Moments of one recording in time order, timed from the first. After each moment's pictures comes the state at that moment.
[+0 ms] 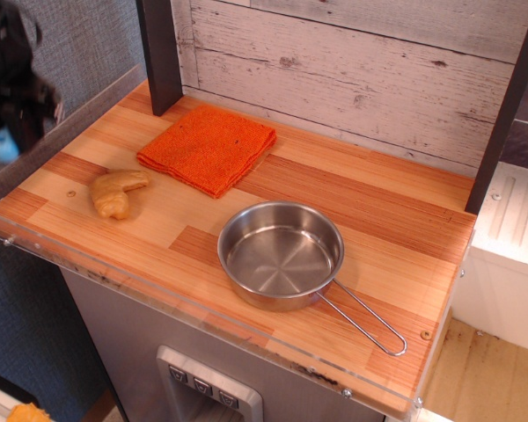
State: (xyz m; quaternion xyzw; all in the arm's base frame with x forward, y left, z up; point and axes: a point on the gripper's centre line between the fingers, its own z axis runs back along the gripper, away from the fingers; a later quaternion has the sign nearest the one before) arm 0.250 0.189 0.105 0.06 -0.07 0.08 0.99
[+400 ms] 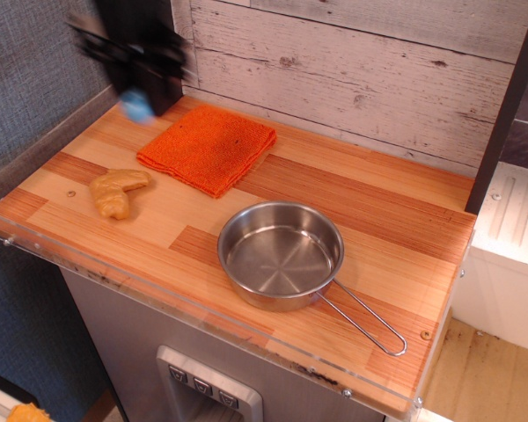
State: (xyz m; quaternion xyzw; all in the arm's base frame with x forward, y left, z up) arm 0.322 0.096 0.093 -0.01 -0.07 -0.01 1.00
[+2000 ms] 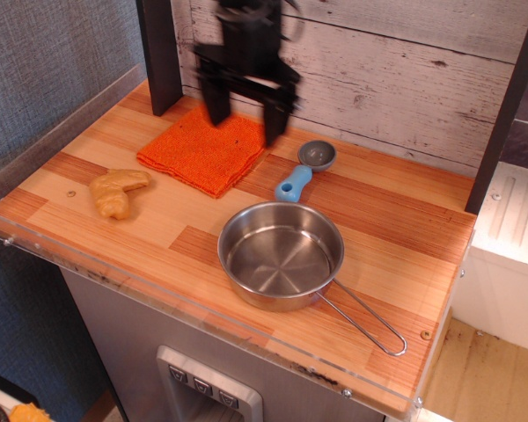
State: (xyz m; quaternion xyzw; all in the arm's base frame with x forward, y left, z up) arm 0.342 0.046 0.094 0.01 -0.07 -0.05 1.00
